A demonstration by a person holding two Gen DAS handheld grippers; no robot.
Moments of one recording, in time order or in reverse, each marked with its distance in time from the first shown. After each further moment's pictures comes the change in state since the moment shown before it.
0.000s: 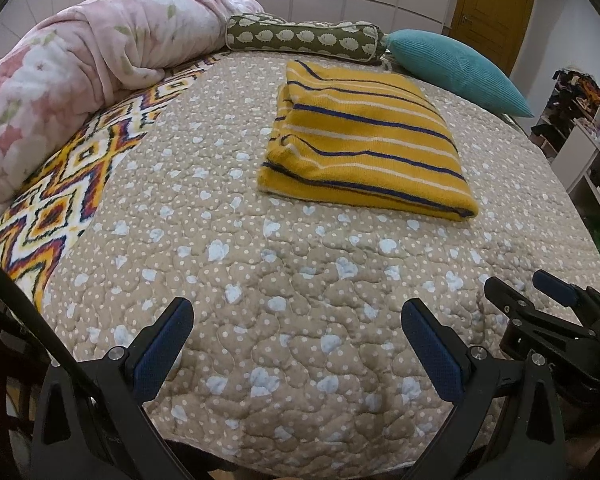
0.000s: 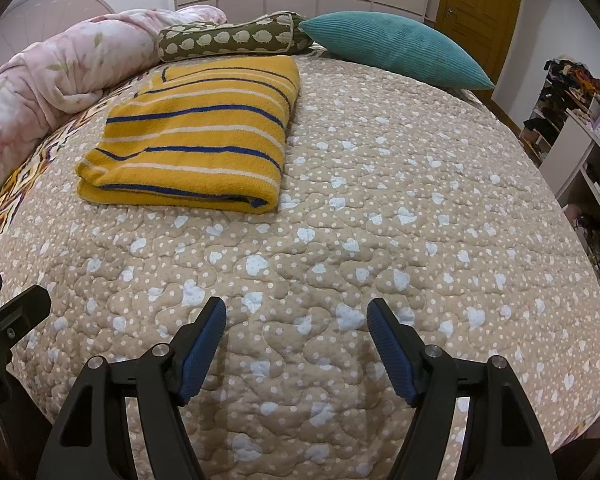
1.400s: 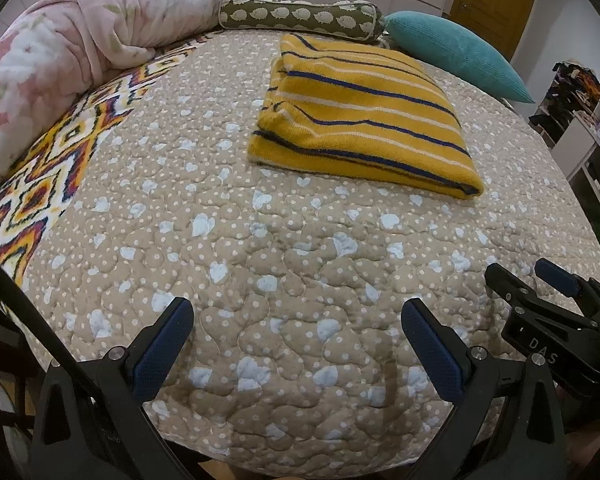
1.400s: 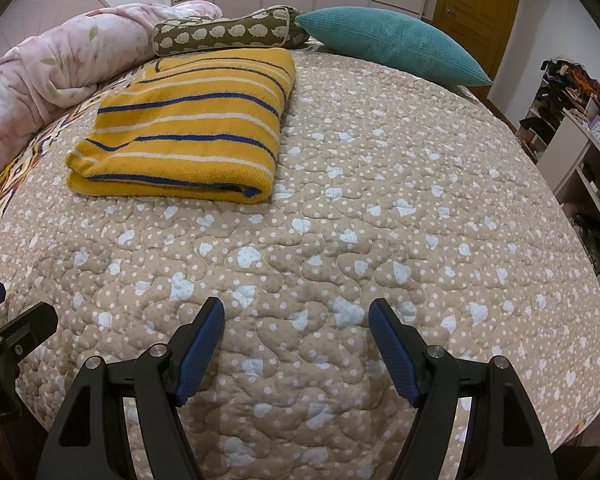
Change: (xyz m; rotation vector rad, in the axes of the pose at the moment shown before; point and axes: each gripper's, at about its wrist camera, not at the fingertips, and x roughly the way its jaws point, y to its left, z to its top) left arm 0.019 -0.001 -0.007 -0.008 0.066 -0.024; right arm 0.011 -0.001 -0.004 -0.004 0.009 -0.021
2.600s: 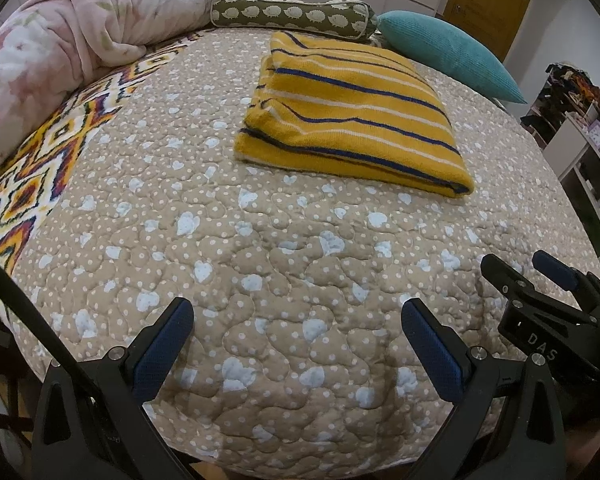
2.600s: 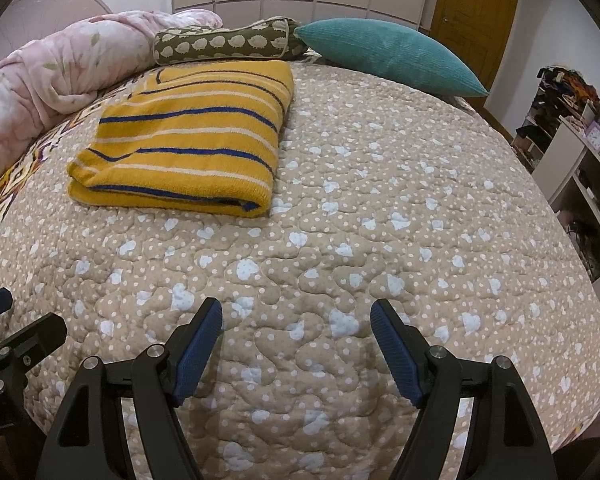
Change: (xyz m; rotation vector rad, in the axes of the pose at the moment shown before) left arm 0.003 -0.003 0.001 -0.002 0.003 -0.037; right arm -0.009 0.002 0.003 -0.001 -0.039 -0.015
